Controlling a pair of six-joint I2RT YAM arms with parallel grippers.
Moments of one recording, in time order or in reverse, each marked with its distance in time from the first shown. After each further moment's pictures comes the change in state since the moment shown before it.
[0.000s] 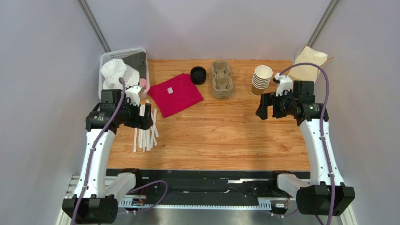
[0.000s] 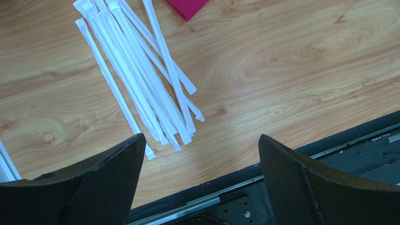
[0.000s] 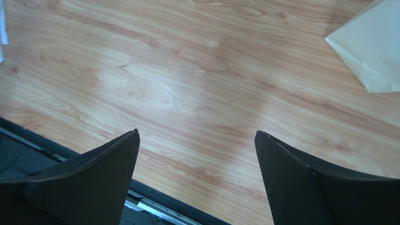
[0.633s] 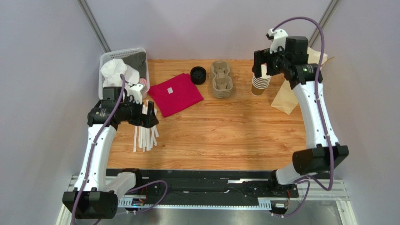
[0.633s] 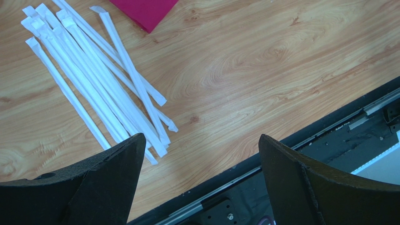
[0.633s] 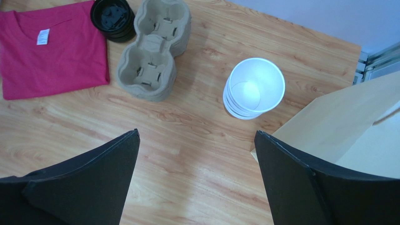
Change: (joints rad) left arm 0.000 0.050 0.009 0.021 0.154 -0.010; right arm 0.130 0.399 0.605 0.096 0.223 -0.001
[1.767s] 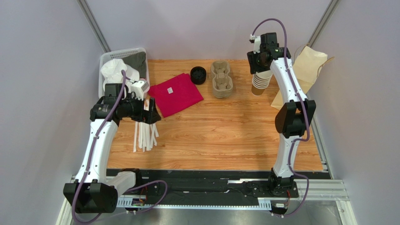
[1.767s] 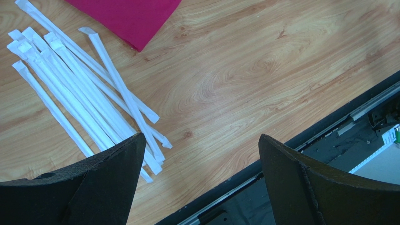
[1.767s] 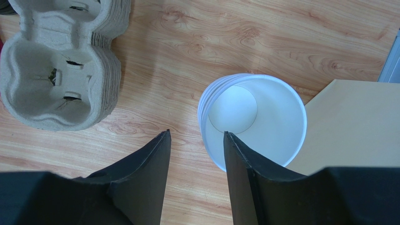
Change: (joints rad) left arm 0.000 0.053 0.000 0.076 0.066 -0.016; right arm 0.026 0.589 0.392 -0.132 0.181 -0.011
